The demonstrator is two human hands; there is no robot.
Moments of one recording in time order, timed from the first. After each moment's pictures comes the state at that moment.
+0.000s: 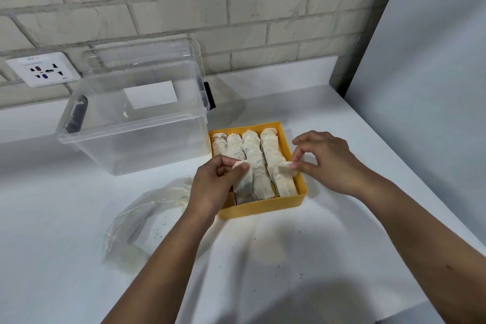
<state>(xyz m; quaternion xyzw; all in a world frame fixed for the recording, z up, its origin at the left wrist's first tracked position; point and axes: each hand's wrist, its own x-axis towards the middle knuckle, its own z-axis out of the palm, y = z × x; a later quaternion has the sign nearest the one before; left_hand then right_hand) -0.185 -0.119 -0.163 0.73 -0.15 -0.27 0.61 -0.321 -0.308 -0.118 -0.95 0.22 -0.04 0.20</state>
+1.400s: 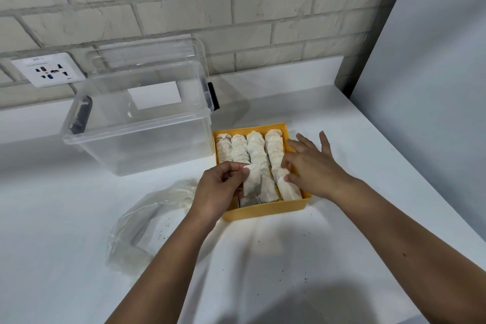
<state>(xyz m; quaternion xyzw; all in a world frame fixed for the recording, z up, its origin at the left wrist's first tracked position) -0.185 -0.118 -0.164 0.74 -0.15 -0.29 0.59 -0.288 -0.301 -0.149 -0.98 0.19 0.07 0.02</state>
